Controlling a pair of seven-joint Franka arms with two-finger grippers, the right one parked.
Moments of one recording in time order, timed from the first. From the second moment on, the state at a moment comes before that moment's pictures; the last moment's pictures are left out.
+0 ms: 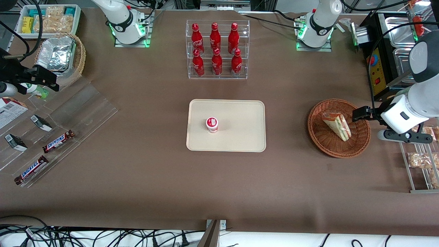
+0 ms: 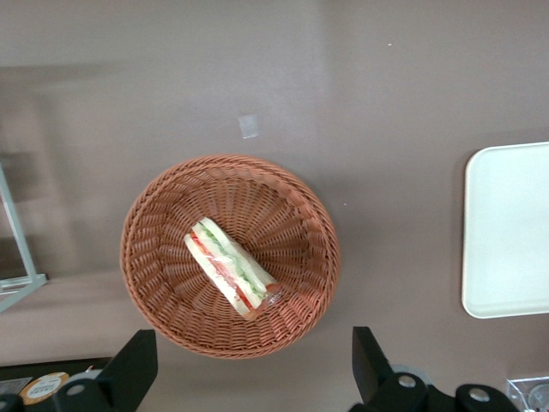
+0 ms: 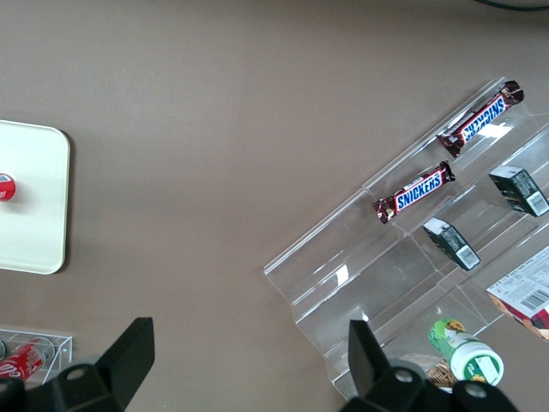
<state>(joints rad) -0.02 0.30 -0.02 -1.45 0.01 1.65 0.05</state>
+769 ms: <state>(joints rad) 0.02 0.38 -0.01 -1.48 0.04 1.65 -0.05</state>
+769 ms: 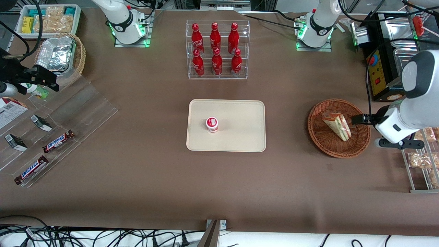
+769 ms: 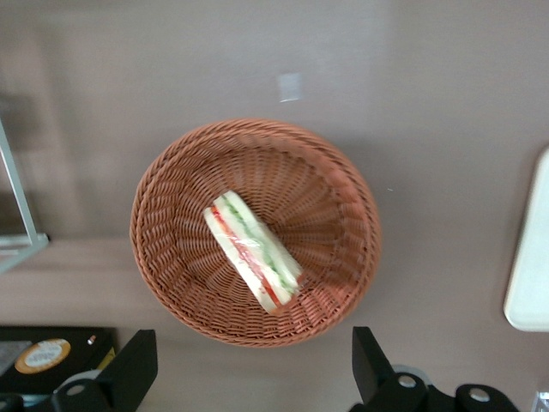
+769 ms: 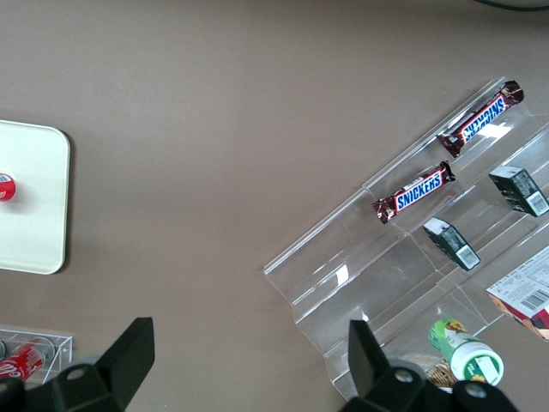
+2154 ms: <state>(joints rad) 0.05 0.28 -0.04 -2.13 0.23 2.39 -0.74</state>
